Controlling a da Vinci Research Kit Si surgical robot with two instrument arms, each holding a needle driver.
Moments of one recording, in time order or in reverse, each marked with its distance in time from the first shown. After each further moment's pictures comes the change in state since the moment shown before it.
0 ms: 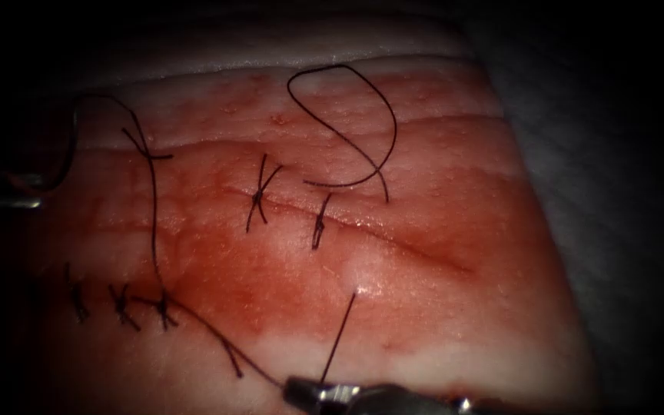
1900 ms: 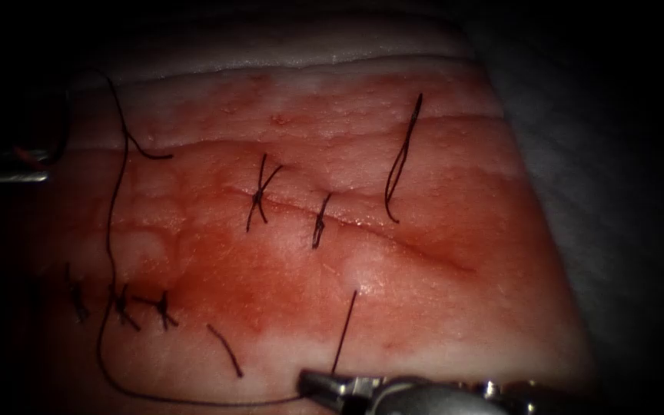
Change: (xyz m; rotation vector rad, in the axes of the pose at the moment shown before) right arm 0.000 0.003 -0.002 -0.028 0.166 -0.151; left arm -0.002 -0.002 0.000 0.102 -0.082 0.052
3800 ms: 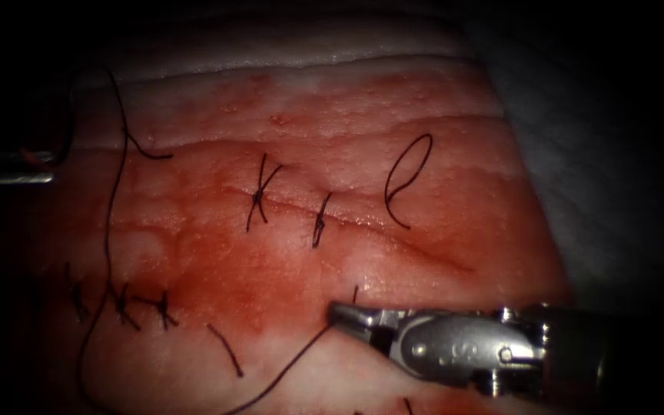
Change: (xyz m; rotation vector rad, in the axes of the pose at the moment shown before) right arm -0.003 0.006 0.001 -0.032 0.002 -0.157; left arm 0.000 0.000 0.000 0.002 0.001 0.001
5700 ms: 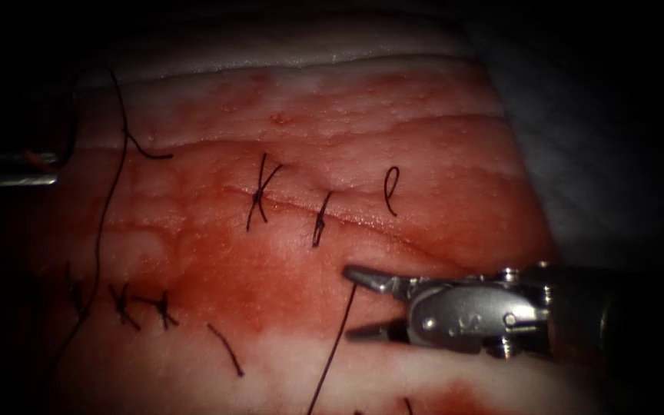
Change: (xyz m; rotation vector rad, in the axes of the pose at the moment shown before) right arm -0.003 0.004 0.002 -0.032 0.089 -0.240; left arm 0.000 0.000 0.000 0.000 0.002 0.001
